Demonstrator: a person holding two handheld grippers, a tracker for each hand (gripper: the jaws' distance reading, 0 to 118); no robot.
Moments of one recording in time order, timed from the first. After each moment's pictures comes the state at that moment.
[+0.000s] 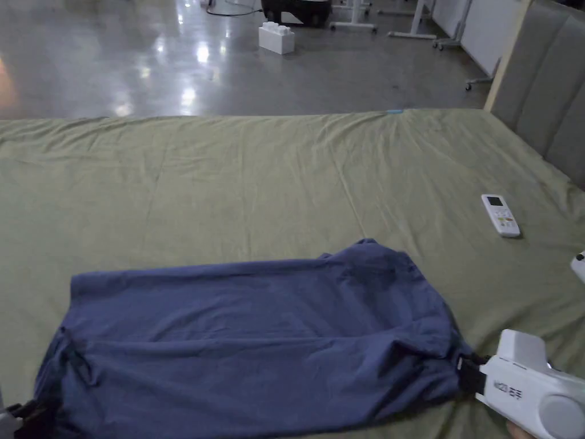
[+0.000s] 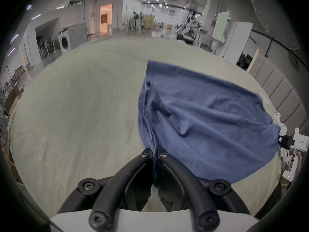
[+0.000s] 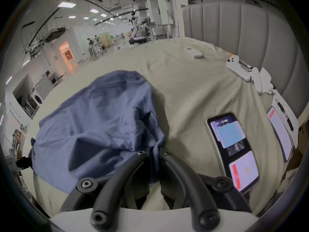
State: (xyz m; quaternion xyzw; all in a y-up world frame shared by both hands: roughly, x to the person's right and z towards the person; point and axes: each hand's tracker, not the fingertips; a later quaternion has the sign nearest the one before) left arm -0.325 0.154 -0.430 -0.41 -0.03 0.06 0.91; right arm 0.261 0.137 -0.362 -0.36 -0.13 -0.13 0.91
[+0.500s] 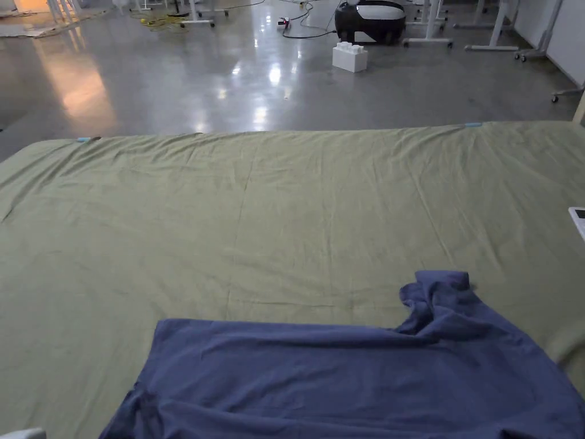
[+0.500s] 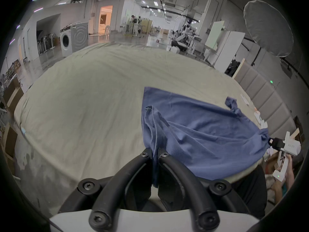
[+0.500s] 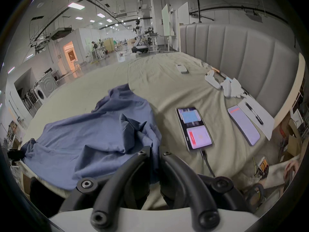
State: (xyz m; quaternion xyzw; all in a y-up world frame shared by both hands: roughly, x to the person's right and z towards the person) left arm -0.382 0.184 -0.298 -0.43 -0.06 0.08 0.89; right arm 0.224 0.181 -0.214 -0.38 -0.13 -0.08 0.91
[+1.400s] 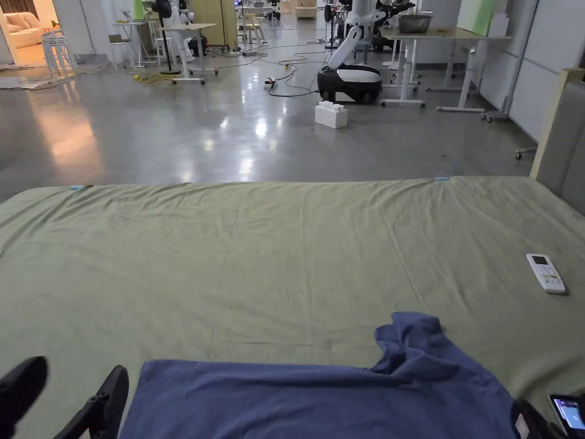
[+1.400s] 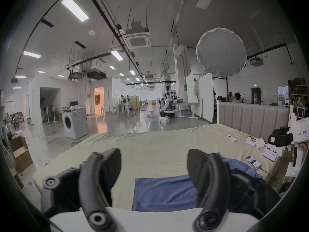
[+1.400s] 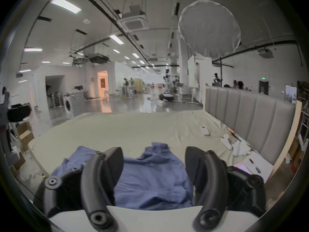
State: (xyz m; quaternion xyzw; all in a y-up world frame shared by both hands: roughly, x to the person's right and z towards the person) left arm -0.284 0.337 -0.188 -0.03 -0.08 -0.06 0.99; right arm 0.136 0.300 -0.153 -0.10 0.01 0.00 1.00
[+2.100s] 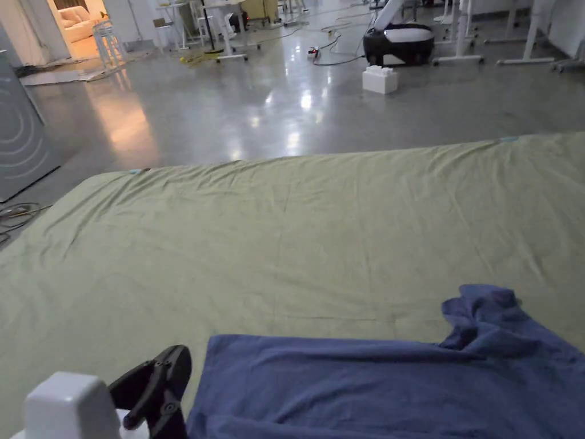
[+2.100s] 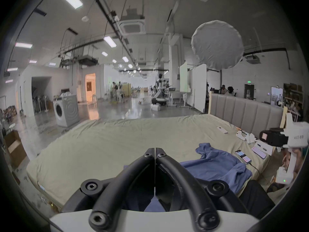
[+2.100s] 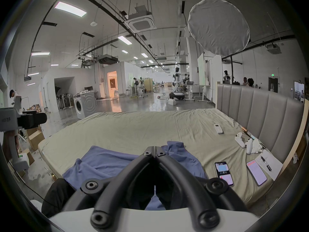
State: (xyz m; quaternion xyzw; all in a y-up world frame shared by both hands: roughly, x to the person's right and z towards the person) left arm -0.303 0.324 -0.246 -0.16 -0.10 0.01 0.98; right arm 0.121 0.286 -0.169 -0.14 0.02 -0.02 0.99
